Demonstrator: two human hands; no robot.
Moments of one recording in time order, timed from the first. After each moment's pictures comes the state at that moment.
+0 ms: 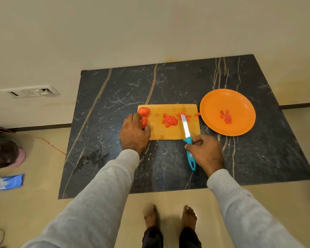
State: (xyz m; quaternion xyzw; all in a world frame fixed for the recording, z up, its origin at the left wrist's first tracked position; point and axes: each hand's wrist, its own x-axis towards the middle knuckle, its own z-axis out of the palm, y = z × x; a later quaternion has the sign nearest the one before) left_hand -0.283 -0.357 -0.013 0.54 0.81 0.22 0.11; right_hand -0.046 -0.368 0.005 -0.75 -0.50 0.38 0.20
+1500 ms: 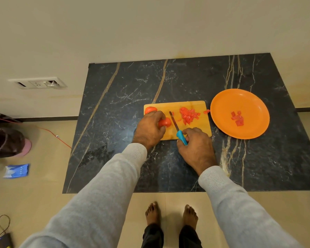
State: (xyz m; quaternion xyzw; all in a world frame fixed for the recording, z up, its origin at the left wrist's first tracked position) left_hand -0.279 -0.340 -0.011 0.62 0.72 0.21 0.22; right_hand -0.094 -0.360 0.004 -0.64 -0.73 0.20 0.15
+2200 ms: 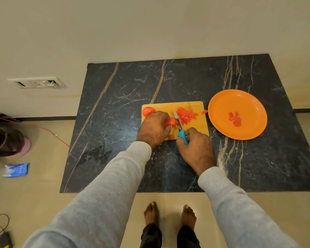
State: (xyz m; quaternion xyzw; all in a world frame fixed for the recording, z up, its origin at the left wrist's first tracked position) left_hand -0.255 -0.329 -0.008 0.64 0.72 0.18 0.20; right_hand -0.085 -0.359 0.006 -0.67 -0.68 0.24 0.16
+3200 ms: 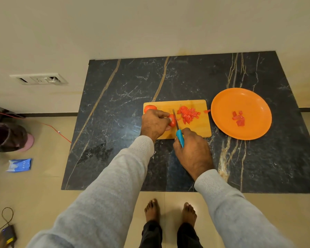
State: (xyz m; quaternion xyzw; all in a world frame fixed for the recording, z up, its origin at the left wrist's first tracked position) left_hand -0.251 -0.307 -0.019 0.33 0.76 0.34 0.44; right_hand -0.099 -0.372 0.013 -0.63 -0.75 0.18 0.13
